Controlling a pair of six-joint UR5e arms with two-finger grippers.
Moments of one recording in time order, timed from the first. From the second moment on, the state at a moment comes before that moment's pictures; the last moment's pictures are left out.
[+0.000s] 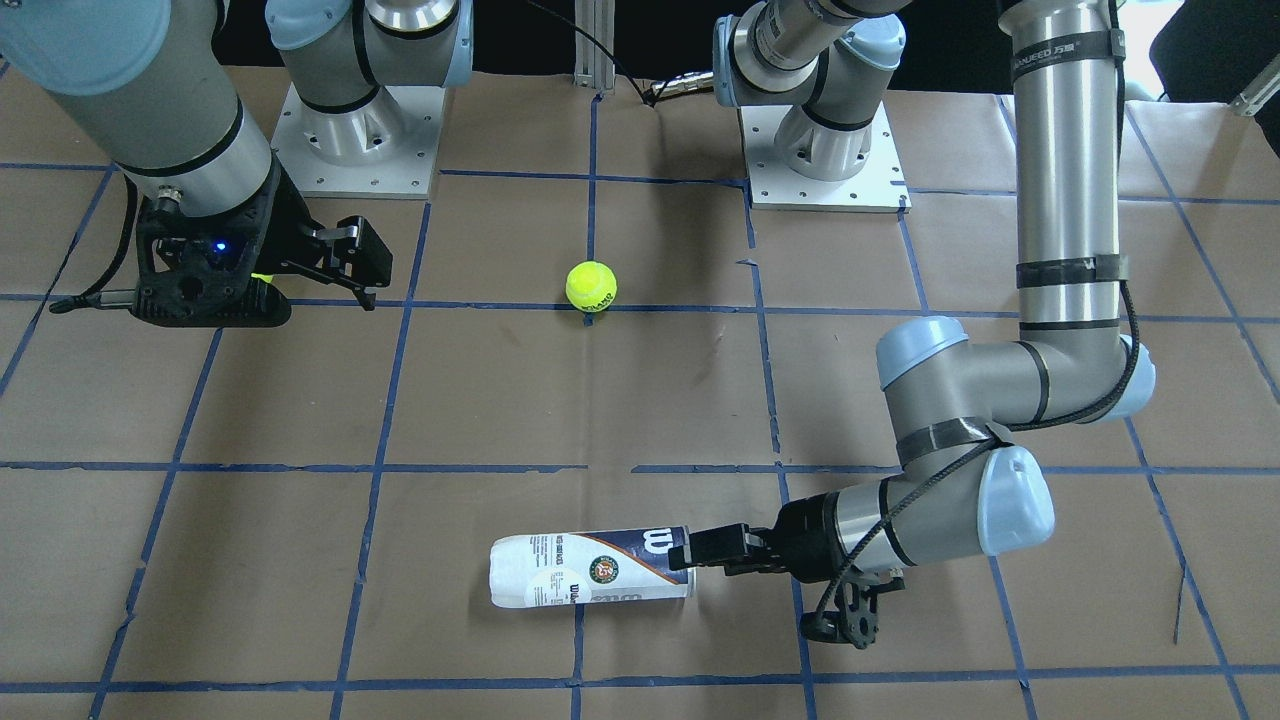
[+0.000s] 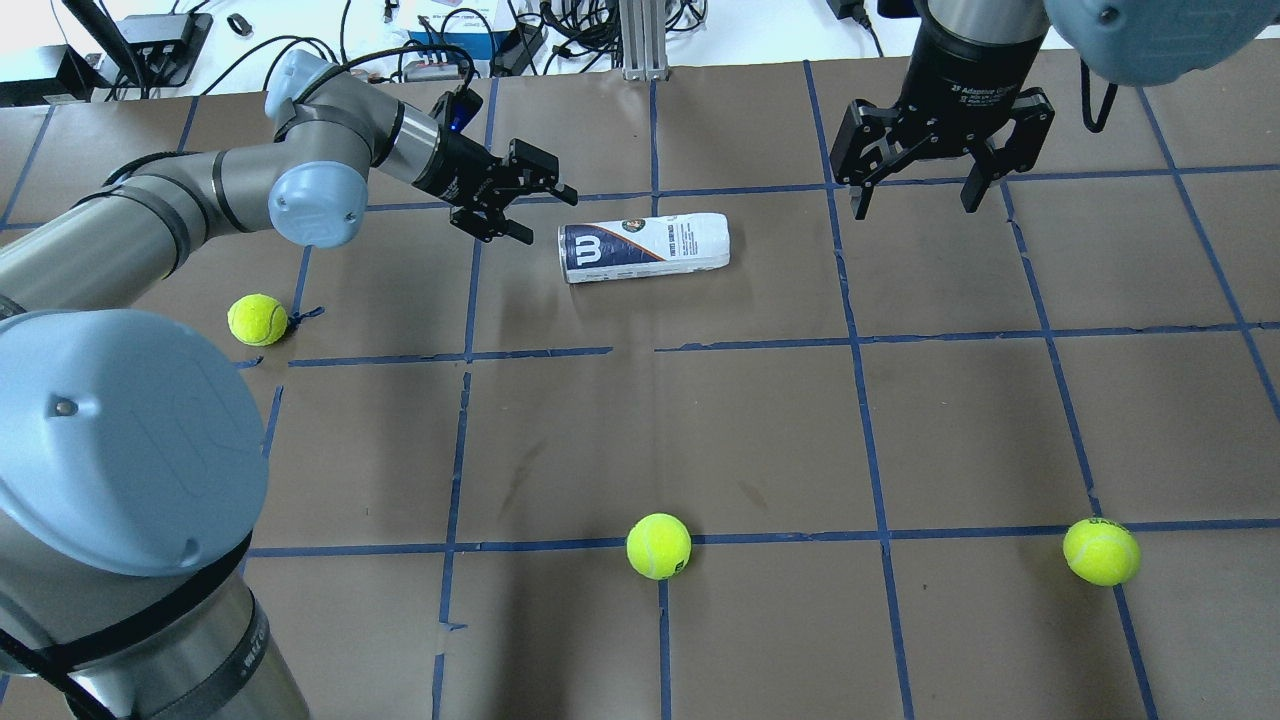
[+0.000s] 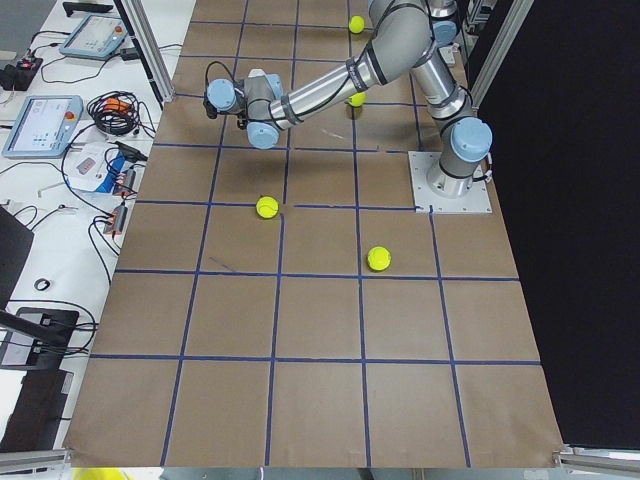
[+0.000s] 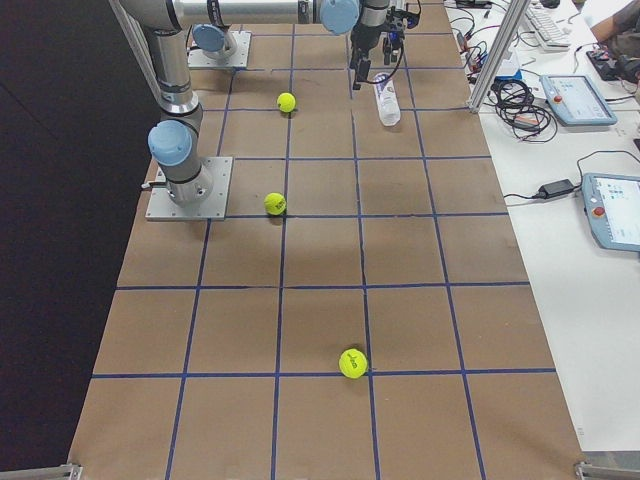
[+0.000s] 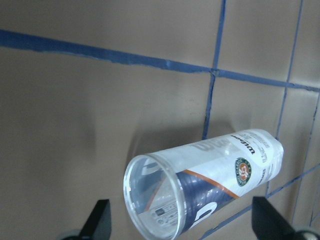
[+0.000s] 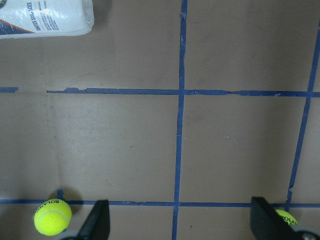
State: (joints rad) left arm -1.49 -2.23 -1.51 -1.07 0.79 0.04; right arm 1.60 -1.41 1.42 -1.48 -1.56 0.00
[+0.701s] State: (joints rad) left arm -1.52 -2.25 -1.56 -1.00 0.77 0.00; right arm 1.60 -1.42 1.42 -1.52 -1.57 0.01
